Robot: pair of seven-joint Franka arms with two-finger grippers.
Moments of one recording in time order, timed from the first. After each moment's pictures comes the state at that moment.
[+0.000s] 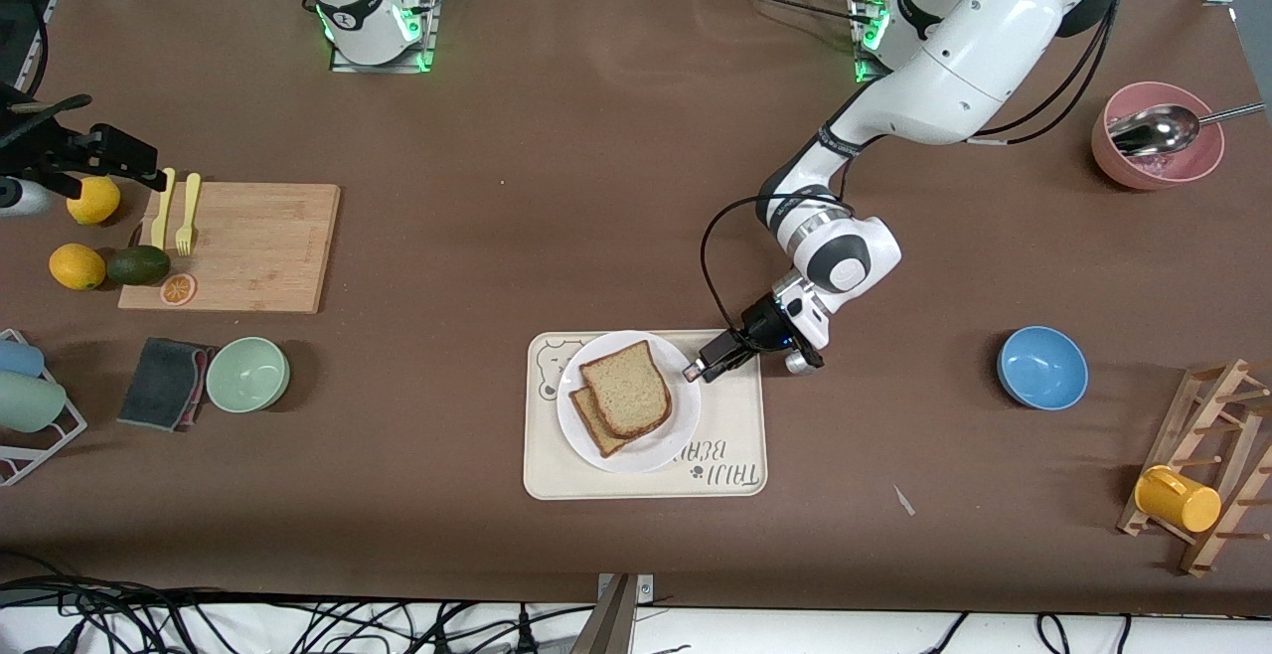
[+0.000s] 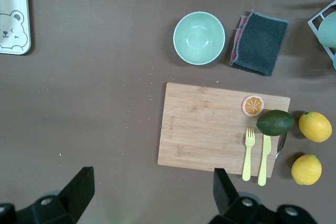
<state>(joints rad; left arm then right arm) -0.18 0.86 -0.35 -1.63 -2.16 2.69 1.21 -0.05 0.03 -0.01 -1.63 0.01 1.59 -0.16</state>
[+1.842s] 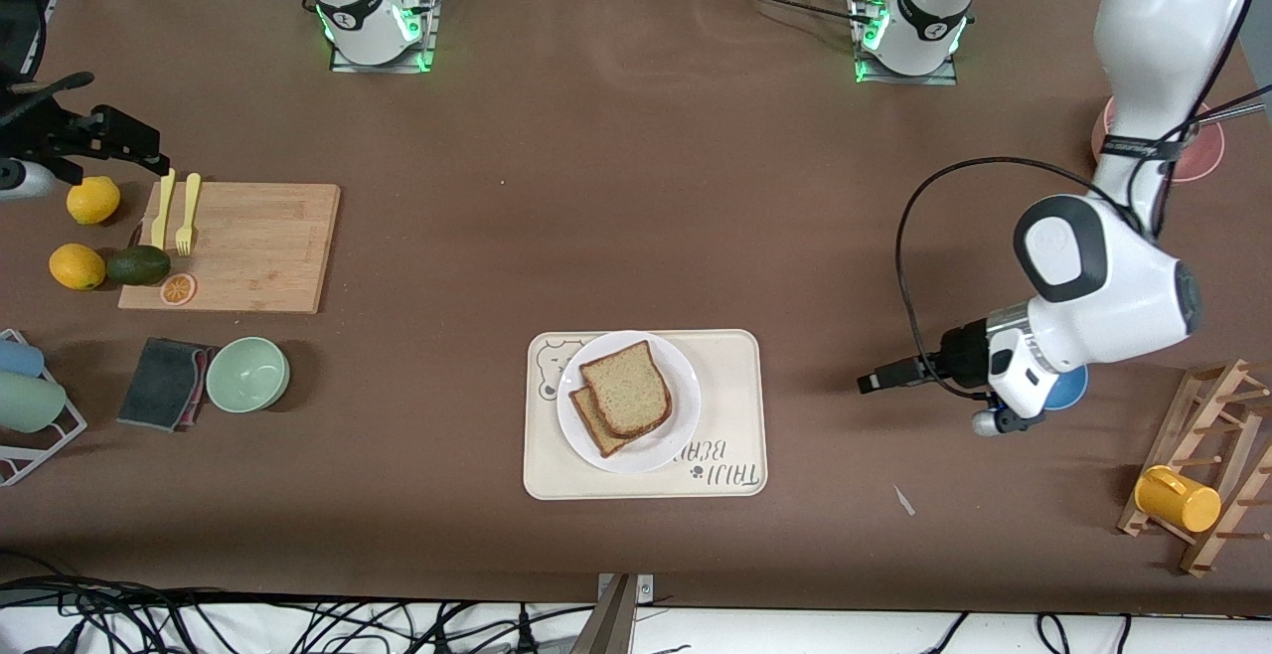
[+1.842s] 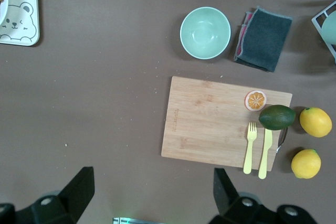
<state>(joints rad) 0.21 0.55 -0.35 -1.63 -0.48 2.24 -0.03 -0.05 0.00 0.01 -1.61 0.01 1.54 -0.16</state>
